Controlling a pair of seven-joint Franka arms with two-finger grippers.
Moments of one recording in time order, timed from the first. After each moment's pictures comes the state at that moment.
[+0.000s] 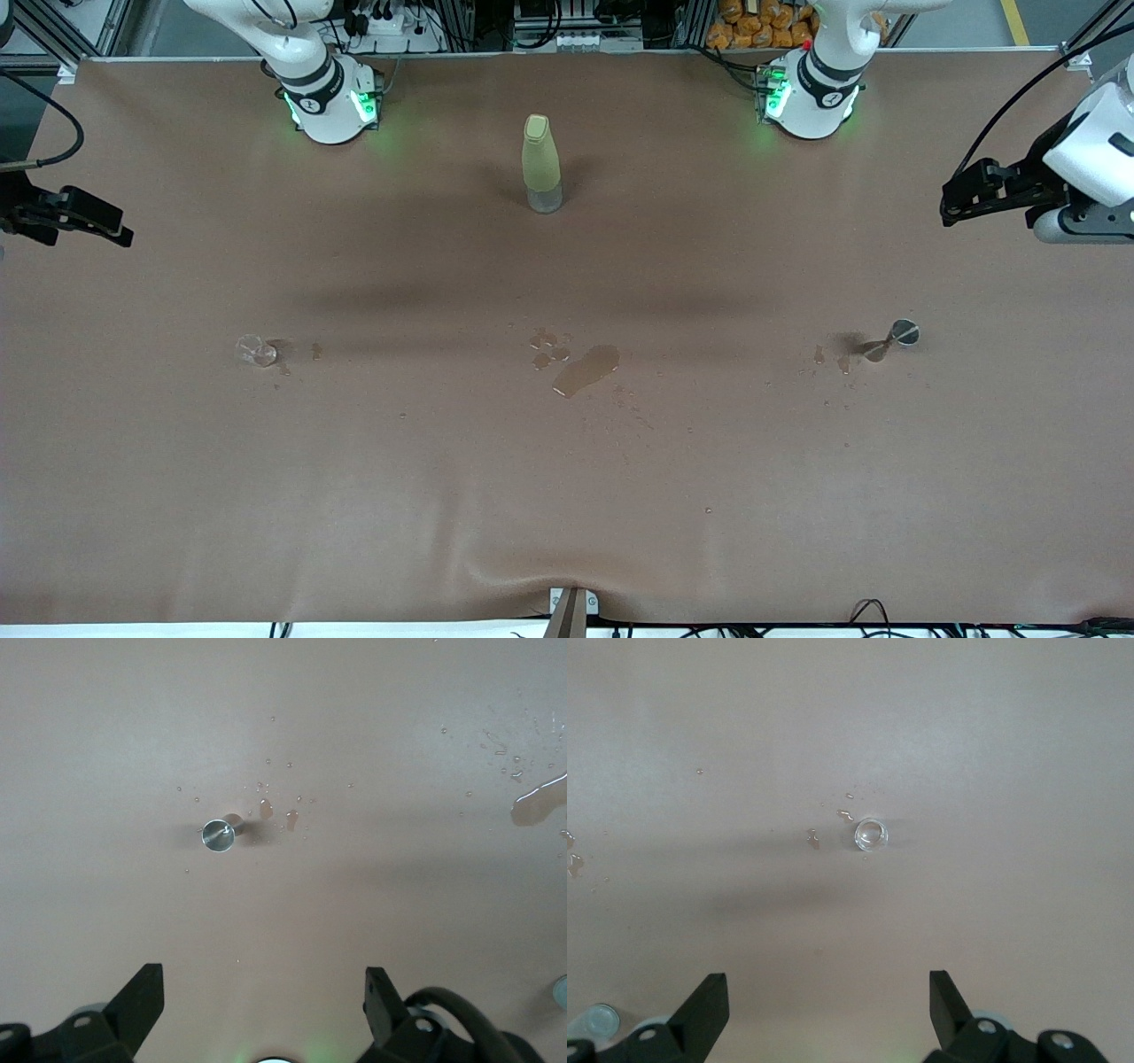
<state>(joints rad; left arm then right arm) -0.06 0.02 -0.05 -1.51 0.01 1.48 -0.07 -0.08 0.00 -0.01 -1.58 0.02 1.52 -0.03</state>
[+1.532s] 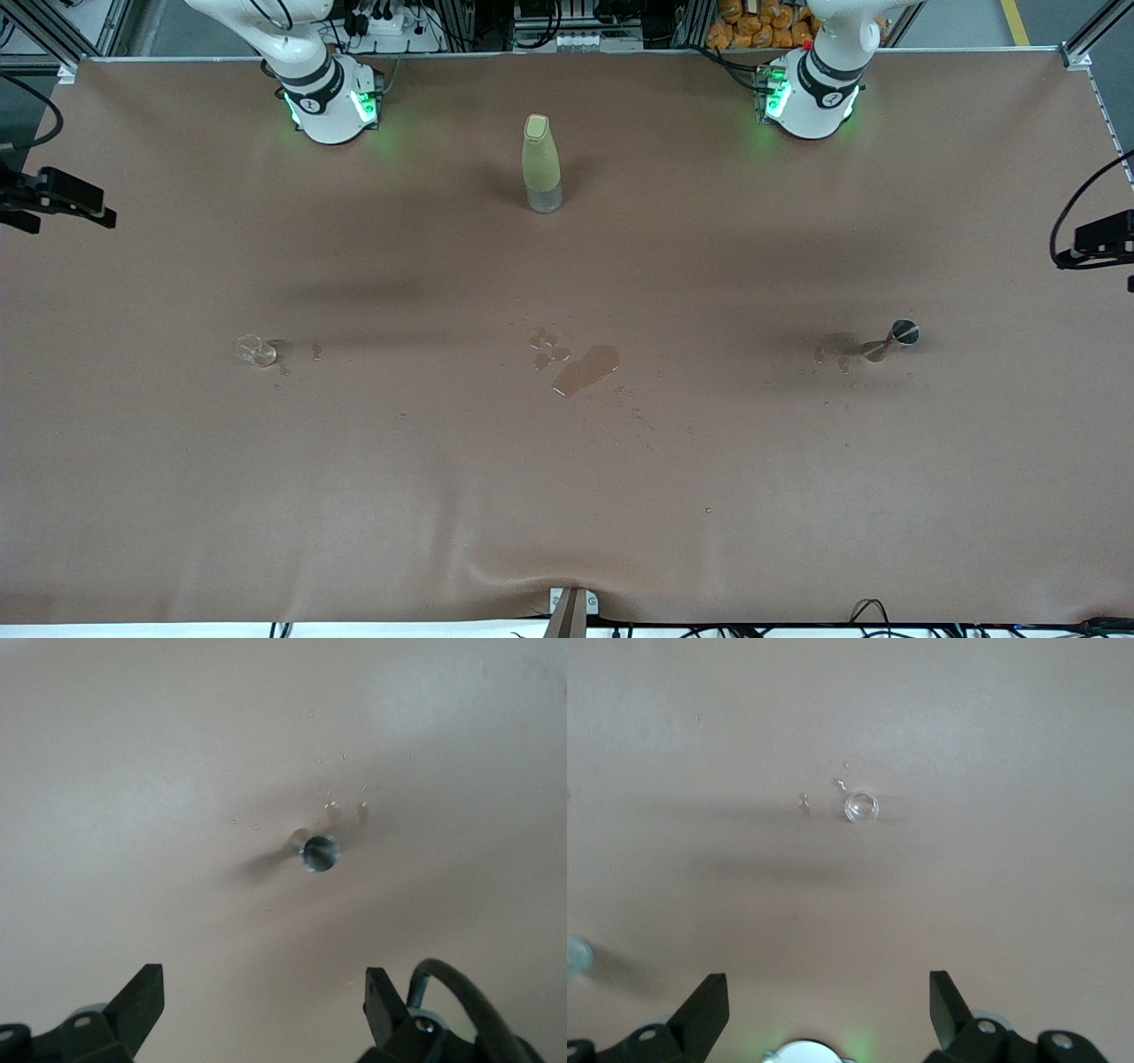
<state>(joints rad) 0.32 0.18 -0.04 -1.51 -0.10 1.60 0.73 -0.13 0.00 -0.02 -1.56 0.02 1.43 -0.29</state>
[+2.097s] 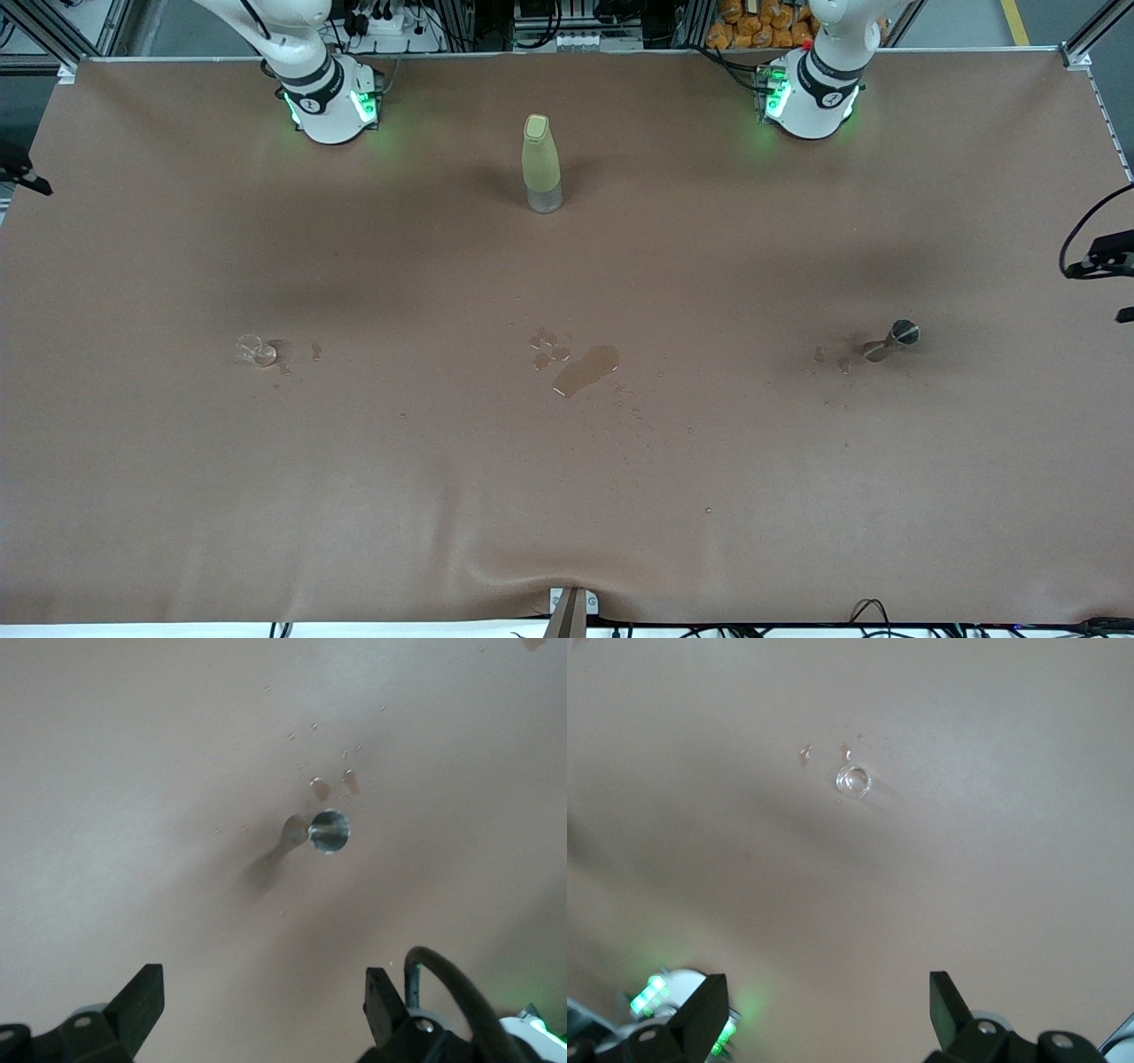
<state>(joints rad) 0.40 0.31 -0.05 -1.49 -0.20 1.60 1.04 -0.28 0.01 -0.04 -1.56 0.02 1.42 -0.95</state>
